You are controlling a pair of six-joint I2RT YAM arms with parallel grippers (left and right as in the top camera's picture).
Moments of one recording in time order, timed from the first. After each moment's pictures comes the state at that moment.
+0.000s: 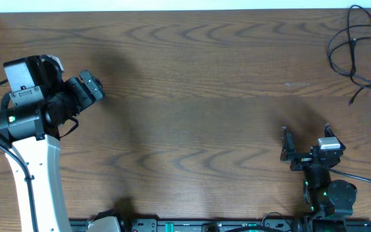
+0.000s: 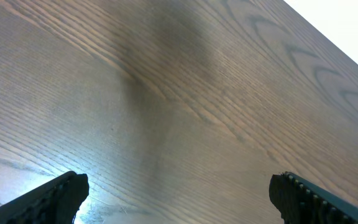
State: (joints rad) left arm 0.27 1.27 1.34 -1.02 0.22 -0.33; right arm -0.04 0.01 0.01 -0.06 -0.12 0.00
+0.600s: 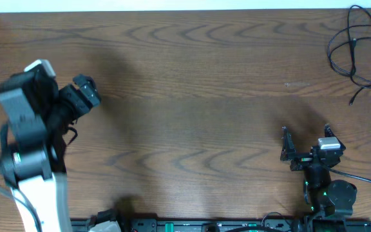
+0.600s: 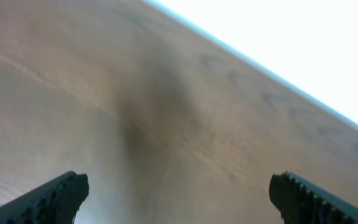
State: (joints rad) left arm 0.27 1.00 1.15 -0.76 0.17 -0.33; right arm -0.04 0.01 0.01 -0.06 -0.11 0.00
